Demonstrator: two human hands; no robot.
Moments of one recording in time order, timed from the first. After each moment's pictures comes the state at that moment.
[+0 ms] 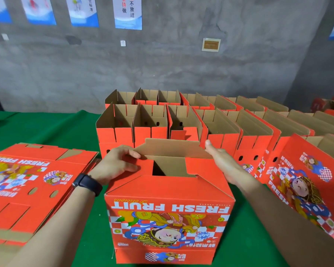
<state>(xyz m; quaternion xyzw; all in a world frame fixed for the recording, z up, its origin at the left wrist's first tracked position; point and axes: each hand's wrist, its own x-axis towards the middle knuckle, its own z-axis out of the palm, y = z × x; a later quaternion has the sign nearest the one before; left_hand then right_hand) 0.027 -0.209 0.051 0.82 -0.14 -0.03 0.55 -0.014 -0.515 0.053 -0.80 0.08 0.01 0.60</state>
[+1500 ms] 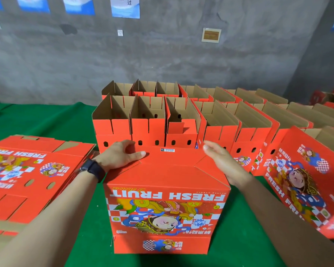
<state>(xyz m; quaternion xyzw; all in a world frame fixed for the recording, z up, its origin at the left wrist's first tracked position) 0.037 -0.220 0.050 0.93 -0.10 -0.04 0.34 -0.022 -0.526 0.028 -0.81 0.05 -0.04 0.59</state>
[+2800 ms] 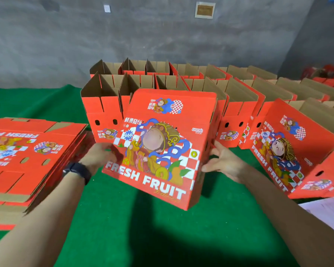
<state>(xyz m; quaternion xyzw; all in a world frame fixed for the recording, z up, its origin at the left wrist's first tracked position) -0.008 -0.204 -0.008 0.87 0.00 -0.08 0.49 -0.101 -0.556 -0.011 -0.77 0.05 0.08 0.63</state>
